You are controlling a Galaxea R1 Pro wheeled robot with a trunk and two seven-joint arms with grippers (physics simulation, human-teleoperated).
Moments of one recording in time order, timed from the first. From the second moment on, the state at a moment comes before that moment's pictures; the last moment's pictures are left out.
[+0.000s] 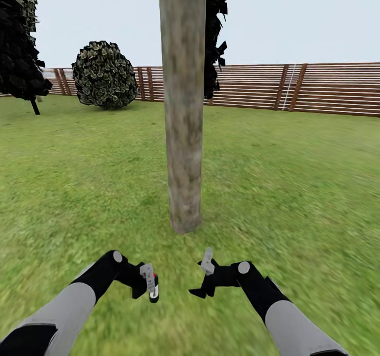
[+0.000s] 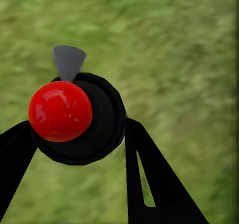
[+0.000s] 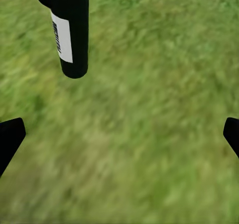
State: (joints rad) left arm -0.79 0.03 -0.02 -0.42 -0.91 -0.02 -1.03; right arm -0.68 0.10 0.08 -0.54 0.63 -0.14 0.86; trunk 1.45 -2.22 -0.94
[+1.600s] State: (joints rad) left arm -0.79 -0.13 -0.02 -0.45 -1.02 0.06 -1.03; right arm -0.68 0.15 0.09 -0.59 0.66 -0.07 0.87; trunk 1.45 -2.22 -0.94
